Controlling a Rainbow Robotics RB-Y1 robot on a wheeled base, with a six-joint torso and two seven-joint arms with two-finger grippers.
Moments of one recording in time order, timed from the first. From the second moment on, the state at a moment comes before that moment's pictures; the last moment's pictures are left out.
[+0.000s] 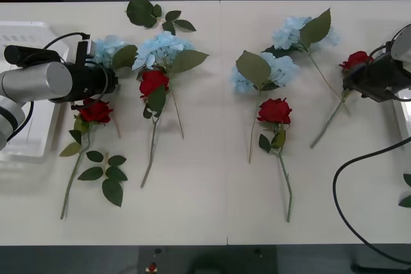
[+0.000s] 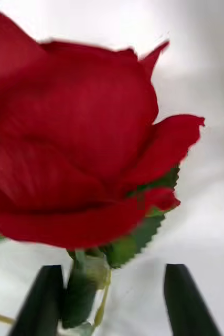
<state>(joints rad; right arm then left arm) -0.97 -0.61 0.02 -0.41 -0.69 0.96 1.40 -0.76 0.64 -0.49 -0.83 1.13 0.56 -1.67</state>
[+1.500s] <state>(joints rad) -1.22 -0.92 0.72 -0.38 -0.74 0.99 1.90 -0.48 1.12 -0.08 -1.18 1.28 1.01 -1.83</state>
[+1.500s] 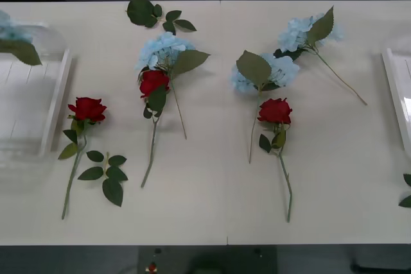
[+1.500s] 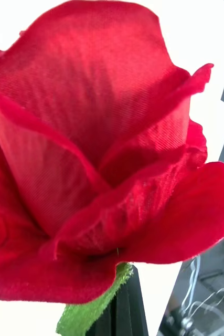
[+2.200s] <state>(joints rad) -1.01 -0.86 0.57 -0.31 -0.61 0.62 1.74 -0.36 1.11 -0.08 -1.18 1.38 1.02 -1.86</state>
